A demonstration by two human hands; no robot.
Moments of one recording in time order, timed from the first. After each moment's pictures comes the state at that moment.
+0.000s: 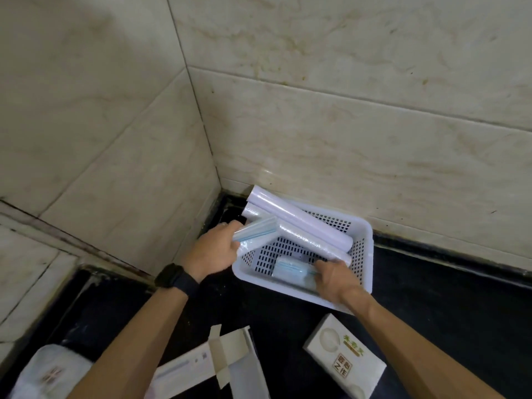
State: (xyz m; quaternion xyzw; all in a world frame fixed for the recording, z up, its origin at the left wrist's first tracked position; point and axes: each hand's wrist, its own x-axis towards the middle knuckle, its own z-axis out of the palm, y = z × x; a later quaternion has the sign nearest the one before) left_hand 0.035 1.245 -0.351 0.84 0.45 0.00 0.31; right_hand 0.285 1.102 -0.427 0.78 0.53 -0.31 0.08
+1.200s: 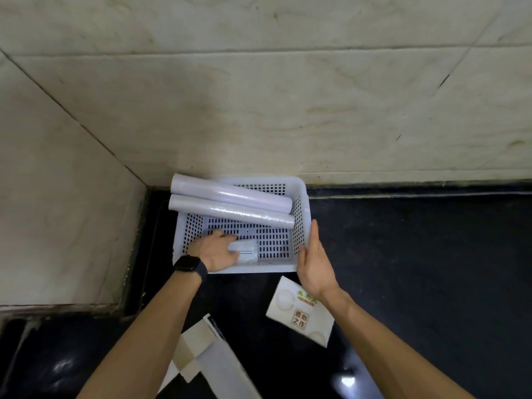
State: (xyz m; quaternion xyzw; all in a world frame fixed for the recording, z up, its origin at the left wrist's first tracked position) left_hand 0.136 1.212 -0.432 0.86 0.36 -0.31 0.20; right_hand 0.290 1.005 -0.440 0.84 0.29 -0.32 -0.32
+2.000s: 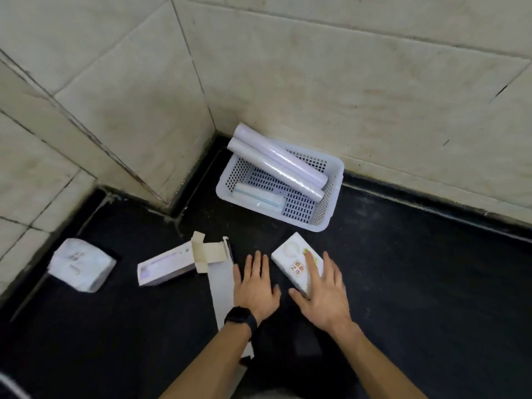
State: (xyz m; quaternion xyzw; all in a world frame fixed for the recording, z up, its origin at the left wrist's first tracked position) left_hand 0.092 0.944 -0.465 0.79 0.57 -0.13 0.19; right_hand 0.252 0.873 -0.453 0.79 0.54 -0.28 -0.06
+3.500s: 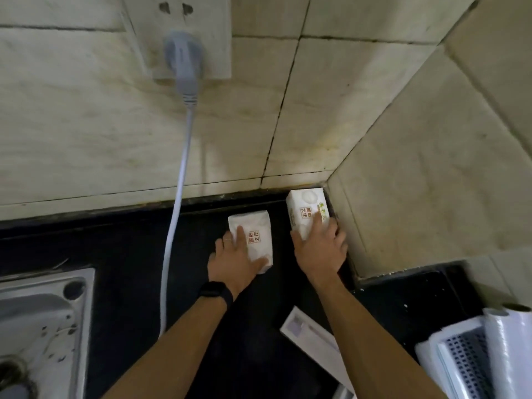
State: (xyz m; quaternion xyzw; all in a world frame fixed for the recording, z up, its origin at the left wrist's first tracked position) left_hand -0.282 1.070 -0.494 0.39 0.89 0.05 0.24; right_hand -0.156 1.199 -0.453 0.59 0.80 -0.09 0.04
